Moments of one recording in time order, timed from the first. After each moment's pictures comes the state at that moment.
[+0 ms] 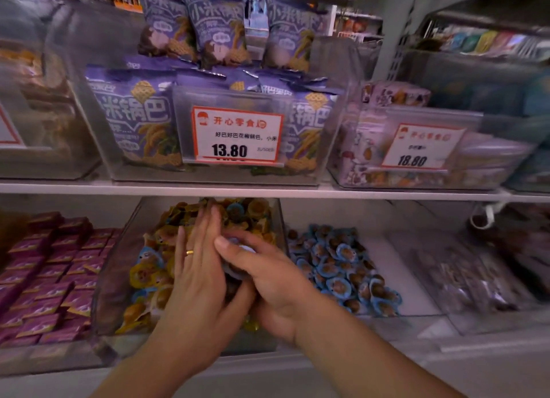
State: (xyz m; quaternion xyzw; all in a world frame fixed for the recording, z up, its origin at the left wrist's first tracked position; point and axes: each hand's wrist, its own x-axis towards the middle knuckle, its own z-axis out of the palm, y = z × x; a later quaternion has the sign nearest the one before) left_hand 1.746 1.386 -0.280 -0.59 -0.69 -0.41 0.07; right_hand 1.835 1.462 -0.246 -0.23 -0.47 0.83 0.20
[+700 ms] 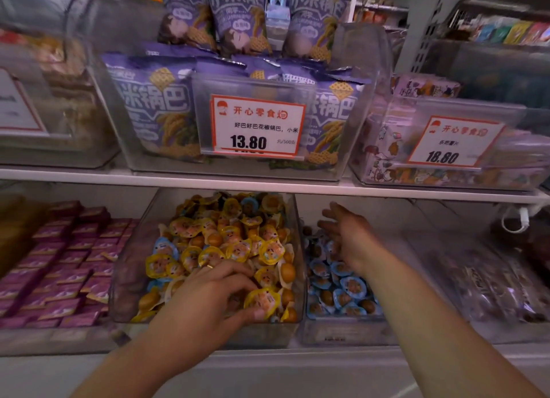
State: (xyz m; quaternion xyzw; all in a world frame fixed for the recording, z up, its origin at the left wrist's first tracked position) left_hand 1.707 1.373 -0.309 -0.66 -0.70 -0.27 -0.06; right_hand 1.867 1.613 -0.285 -0.51 -0.51 0.63 0.27
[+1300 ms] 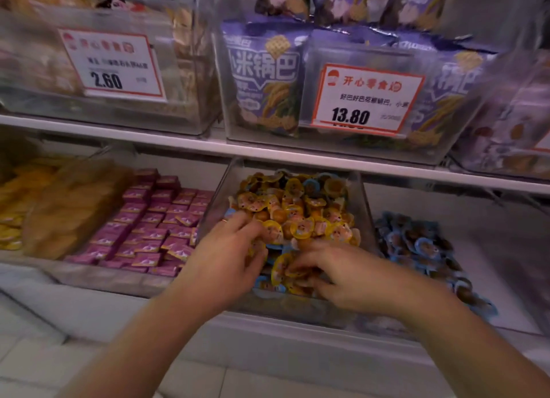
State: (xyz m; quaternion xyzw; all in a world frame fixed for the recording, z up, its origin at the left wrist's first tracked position) left_hand 1.670 1.337 -0.293 -0.58 -0.77 -0.26 0.02; right_hand 1.832 1.484 -0.262 -0.11 -0.98 0.14 -0.07
